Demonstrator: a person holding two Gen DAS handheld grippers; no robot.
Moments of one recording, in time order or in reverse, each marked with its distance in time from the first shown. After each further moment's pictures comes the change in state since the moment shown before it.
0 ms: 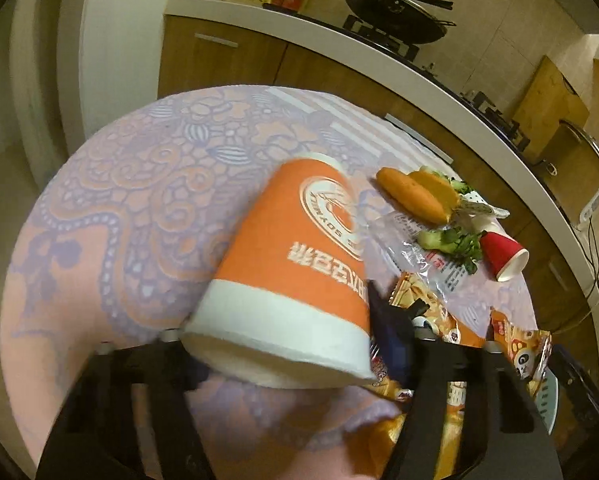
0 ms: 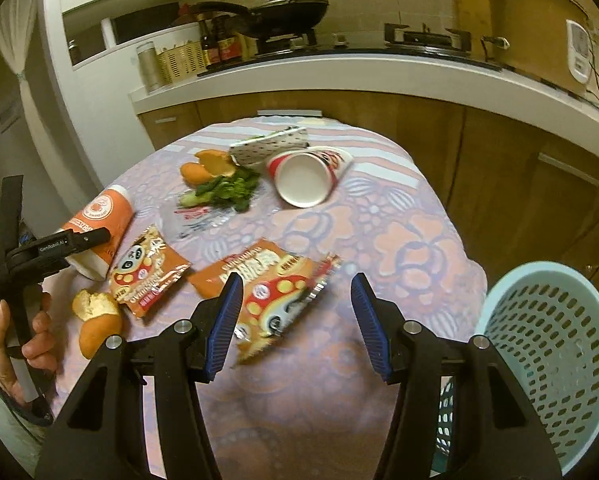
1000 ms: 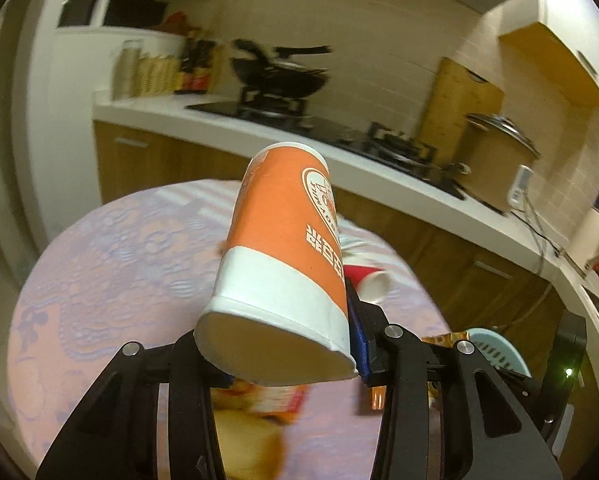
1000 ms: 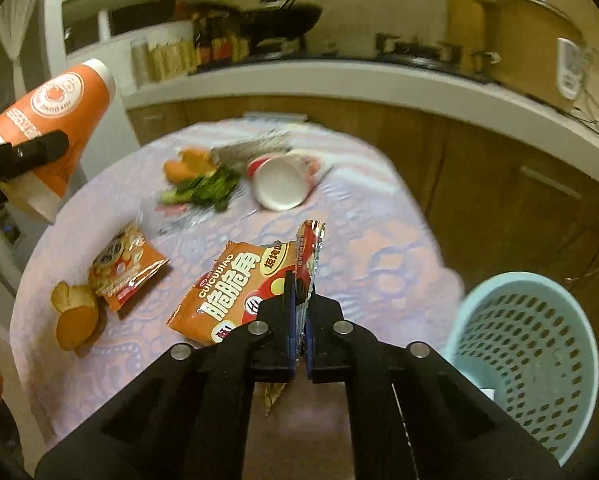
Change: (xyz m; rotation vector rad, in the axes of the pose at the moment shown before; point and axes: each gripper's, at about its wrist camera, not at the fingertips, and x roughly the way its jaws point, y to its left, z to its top) left arm -0.081 -0.147 -0.015 0.227 -0.231 -0.124; right arm -0.011 -0.009 -0.001 -0.037 -0.041 -0.083
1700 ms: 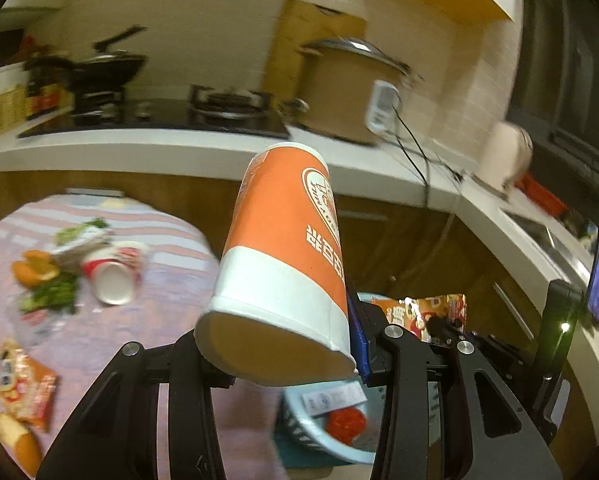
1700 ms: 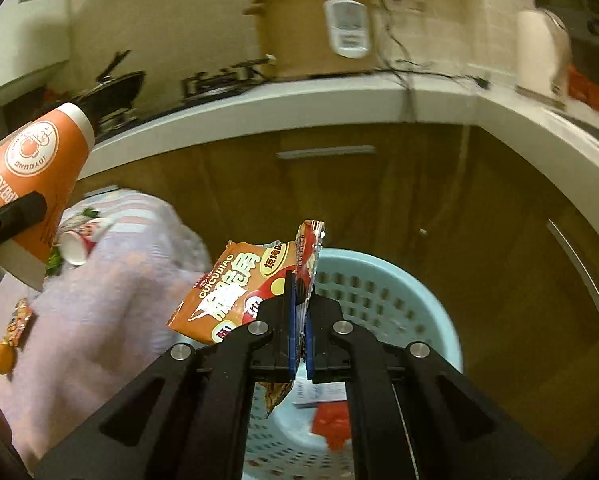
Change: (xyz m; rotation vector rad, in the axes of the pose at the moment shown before) left arm 0.058 -0.213 -0.051 0.250 0.121 -0.318; right arm -0.084 -0.207 -0.049 0.325 -0.101 -0.313
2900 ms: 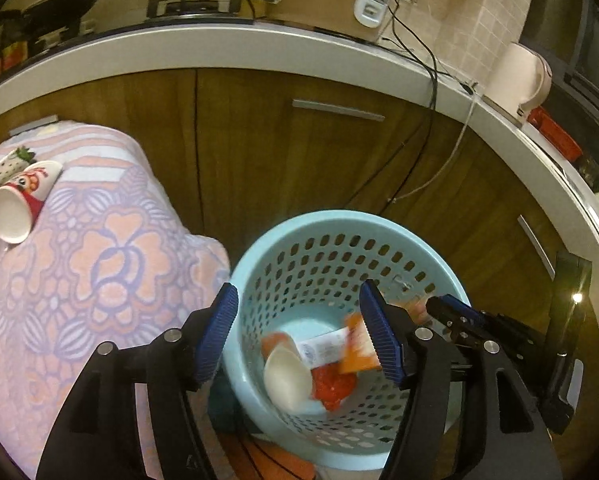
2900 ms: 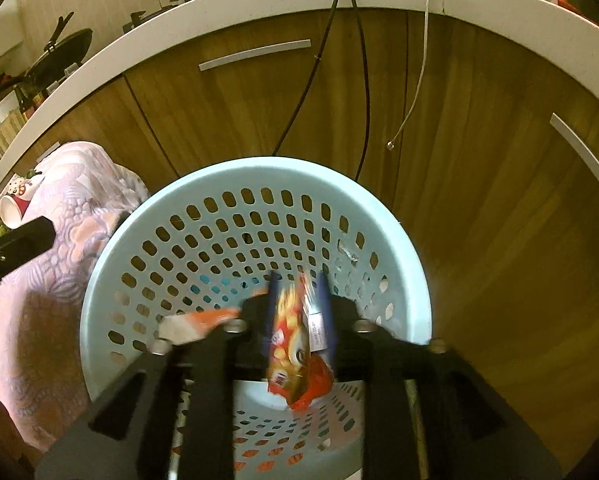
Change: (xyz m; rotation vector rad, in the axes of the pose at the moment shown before) left arm 0.096 -0.018 -0.039 0.000 0.257 -0.007; right arm 0.056 -0.063 -0.038 0.061 0.235 -0.049
